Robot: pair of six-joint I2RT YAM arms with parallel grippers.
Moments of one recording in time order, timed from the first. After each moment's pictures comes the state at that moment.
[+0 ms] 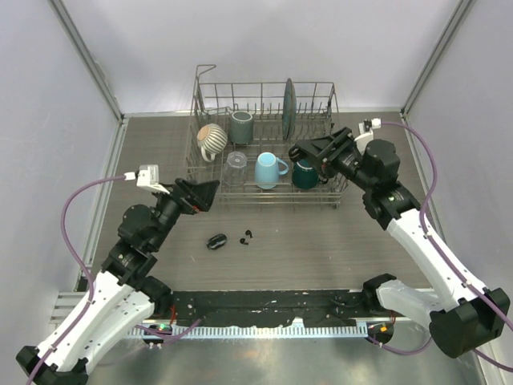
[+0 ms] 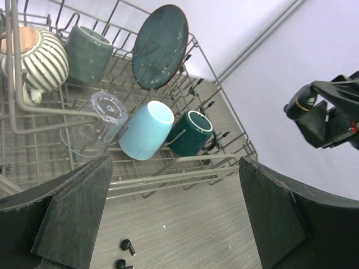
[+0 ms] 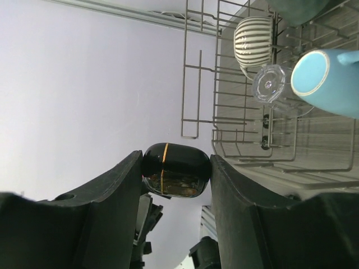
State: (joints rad) left arm -0.55 0.56 0.61 -0.01 -0.13 -0.62; right arm 0.33 1.03 0.97 -0.05 -0.33 1.23
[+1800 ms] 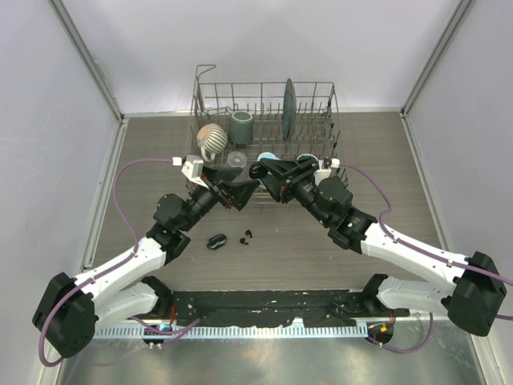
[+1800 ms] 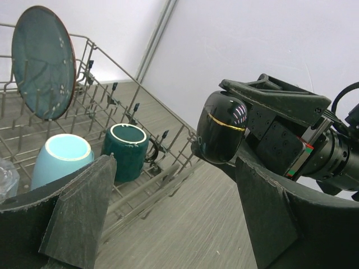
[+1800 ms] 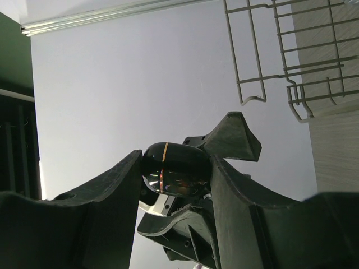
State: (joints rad) left arm -0.65 0.99 0.49 0.78 0.16 -0.52; right arm 0.85 1.10 0.74 0.37 0.20 1.74
